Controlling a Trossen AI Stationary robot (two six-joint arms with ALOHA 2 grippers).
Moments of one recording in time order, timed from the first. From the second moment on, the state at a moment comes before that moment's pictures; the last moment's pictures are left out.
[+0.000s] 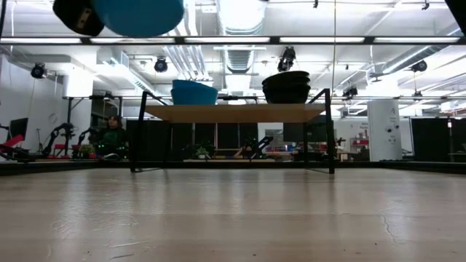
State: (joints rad) left arm -0.21 1.21 1.23 -1.01 -0.02 -1.17; right arm 0.10 2.02 2.31 -1.15 0.04 0.70
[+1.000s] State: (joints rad) left arm 0.69 1.54 1.80 -1.20 0.14 -0.60; right arm 0.10 1.93 2.34 -1.21 0.26 0.45
